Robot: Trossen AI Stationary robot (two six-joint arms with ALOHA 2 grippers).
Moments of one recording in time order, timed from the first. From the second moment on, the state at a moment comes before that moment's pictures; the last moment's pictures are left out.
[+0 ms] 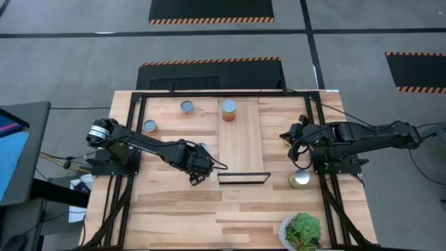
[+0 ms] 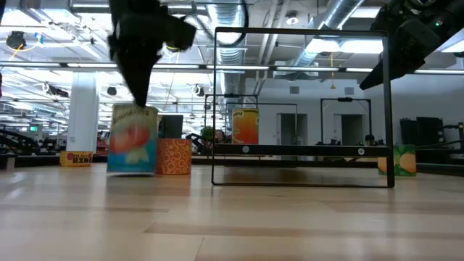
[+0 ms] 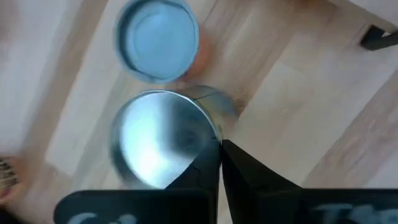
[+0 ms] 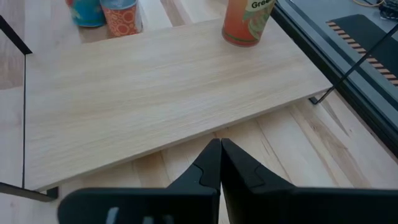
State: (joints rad) left arm -0.23 1.71 1.35 -1.16 -0.25 -0.75; right arm 0.03 0.62 0.55 -0.60 0.39 0.20
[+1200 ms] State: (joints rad) left arm 0.05 1.92 1.76 -0.89 -0.21 -0.14; right arm 0.03 0.62 0.55 -0.58 0.39 0.20
